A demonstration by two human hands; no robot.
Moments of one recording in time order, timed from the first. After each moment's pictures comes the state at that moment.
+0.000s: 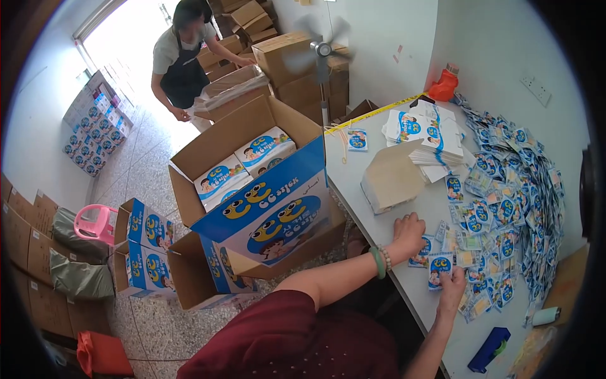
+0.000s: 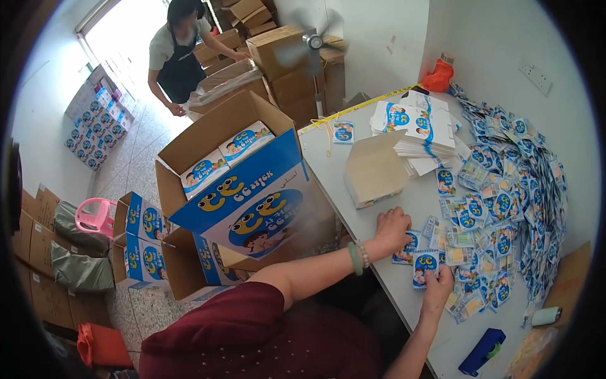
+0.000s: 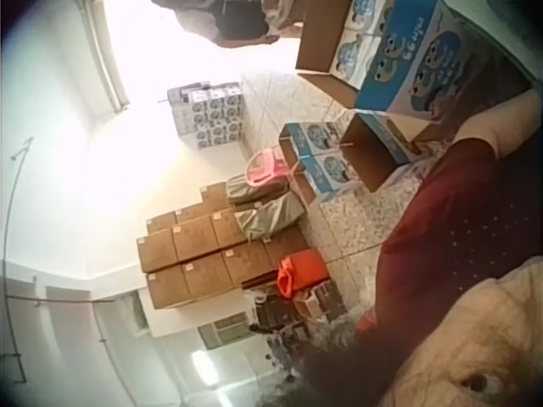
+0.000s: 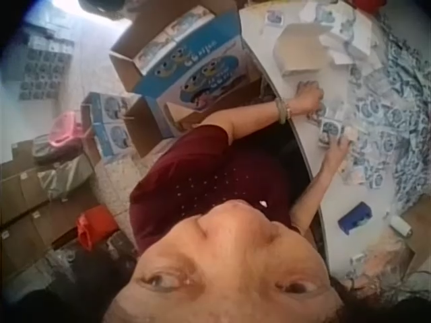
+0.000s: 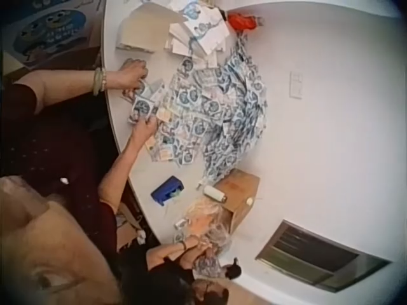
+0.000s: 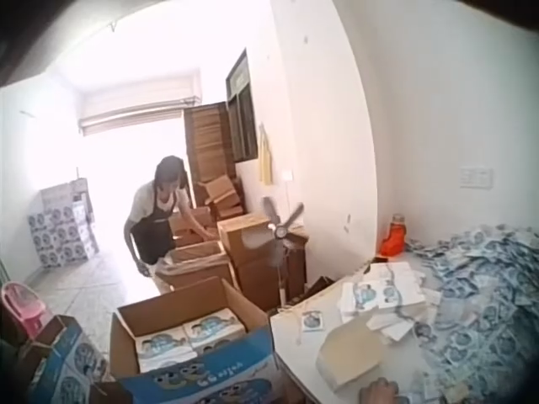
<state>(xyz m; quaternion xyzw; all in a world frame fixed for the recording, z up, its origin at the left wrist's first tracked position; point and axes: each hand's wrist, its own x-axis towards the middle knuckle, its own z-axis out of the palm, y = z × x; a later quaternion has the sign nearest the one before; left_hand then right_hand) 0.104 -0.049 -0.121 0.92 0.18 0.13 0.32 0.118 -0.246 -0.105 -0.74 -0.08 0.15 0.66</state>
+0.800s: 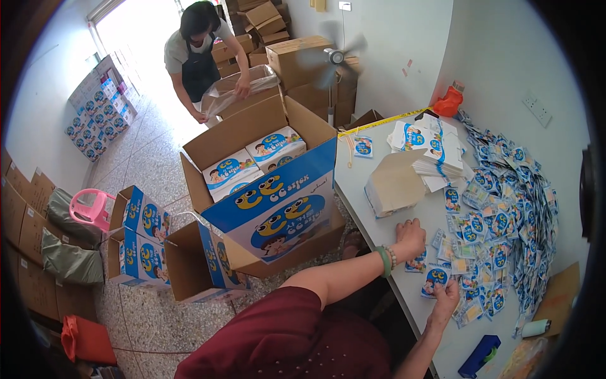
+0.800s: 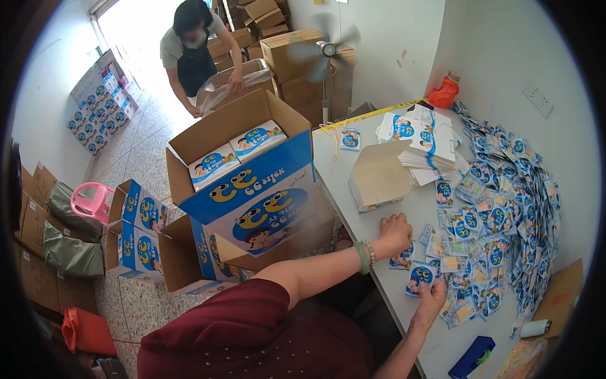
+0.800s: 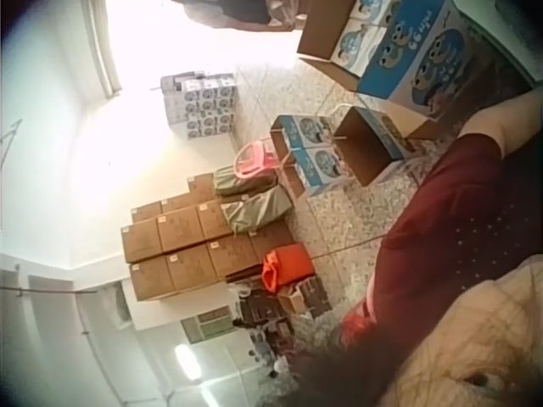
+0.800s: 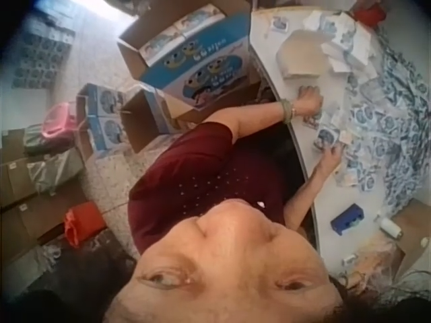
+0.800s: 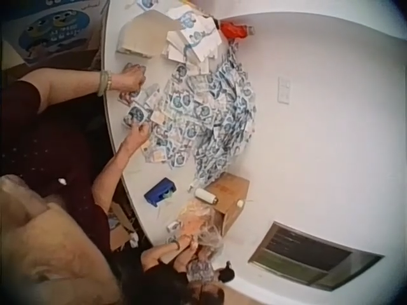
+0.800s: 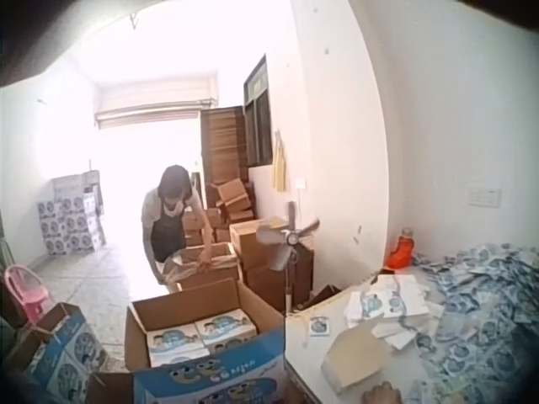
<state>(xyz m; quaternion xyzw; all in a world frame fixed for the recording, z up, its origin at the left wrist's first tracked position) 0.111 -0.056 -0.117 0.93 0.20 0.08 0.30 0.090 -0.257 -0.098 -0.68 -0.12 0.14 0.71</state>
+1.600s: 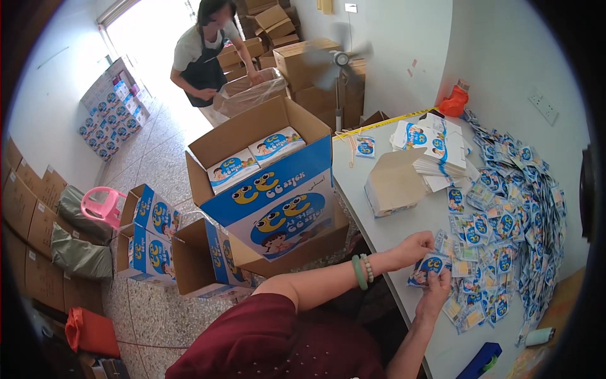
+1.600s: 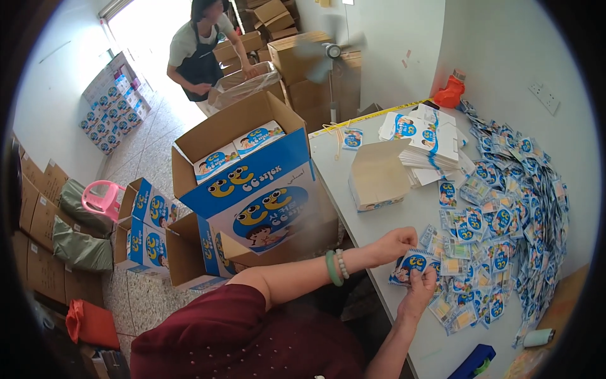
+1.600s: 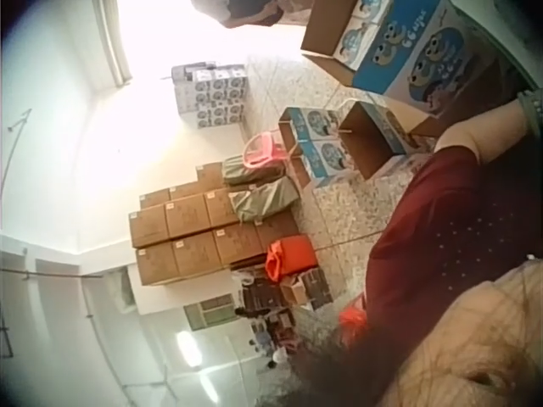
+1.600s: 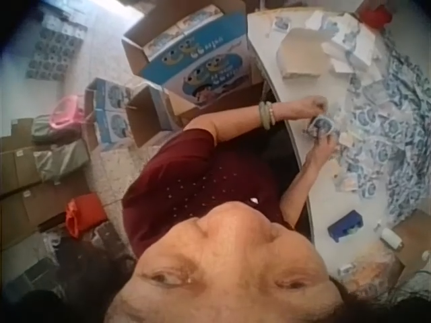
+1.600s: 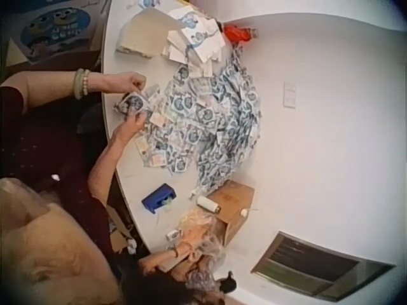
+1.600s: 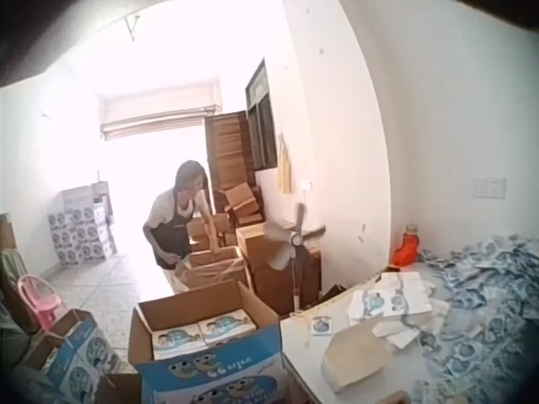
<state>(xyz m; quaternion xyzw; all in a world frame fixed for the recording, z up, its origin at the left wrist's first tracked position) 0.085 -0.065 -0.101 0.66 0.03 0.11 0.74 0.095 -0.224 -0.107 -0.53 -0.10 0.20 0.82</state>
